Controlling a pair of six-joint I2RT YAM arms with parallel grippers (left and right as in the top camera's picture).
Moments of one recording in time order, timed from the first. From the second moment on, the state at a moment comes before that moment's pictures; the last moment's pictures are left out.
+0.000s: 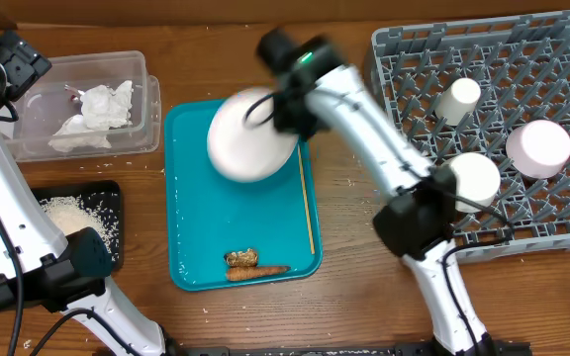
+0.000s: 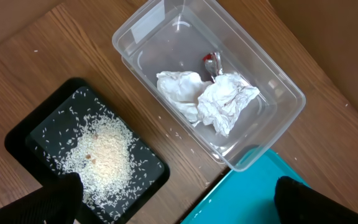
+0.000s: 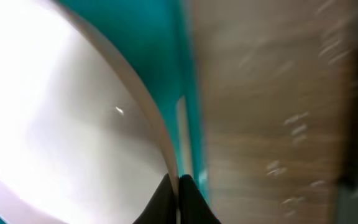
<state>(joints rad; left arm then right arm) 0.38 2.01 2.64 -1.69 -0.15 -0.51 0.55 2.42 2.57 -1.55 0.01 0.57</state>
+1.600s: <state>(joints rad) 0.37 2.01 2.64 -1.69 -0.15 -0.51 0.19 2.40 2.75 -1.49 0.76 0.42</state>
